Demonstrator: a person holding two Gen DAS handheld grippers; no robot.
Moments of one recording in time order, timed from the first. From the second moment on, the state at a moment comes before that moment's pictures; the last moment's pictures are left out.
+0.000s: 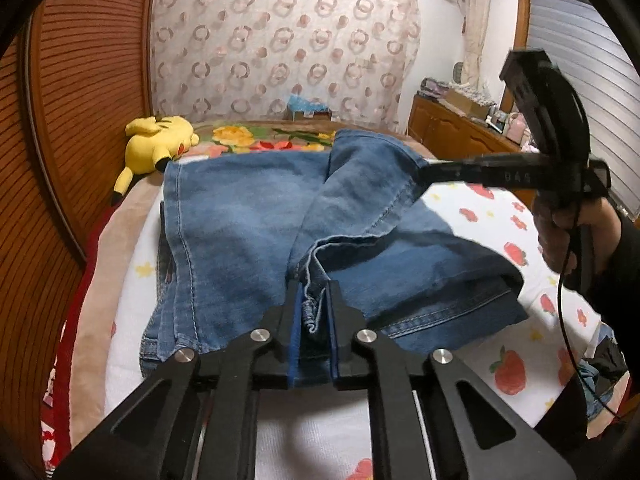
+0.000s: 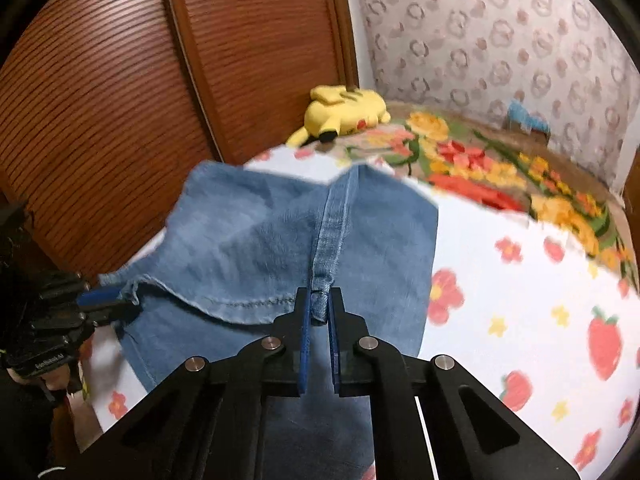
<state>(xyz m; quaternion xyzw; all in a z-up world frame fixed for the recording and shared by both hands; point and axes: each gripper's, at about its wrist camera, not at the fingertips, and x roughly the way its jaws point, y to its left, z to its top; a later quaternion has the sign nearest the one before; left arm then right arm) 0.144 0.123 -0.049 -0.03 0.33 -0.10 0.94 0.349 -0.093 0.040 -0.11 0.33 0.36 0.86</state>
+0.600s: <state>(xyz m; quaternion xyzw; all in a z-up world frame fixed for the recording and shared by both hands) 0.102 0.144 0.019 -0.06 0.25 -0.12 0.96 0.288 -0.041 0.131 -0.14 0.21 0.41 0.88</state>
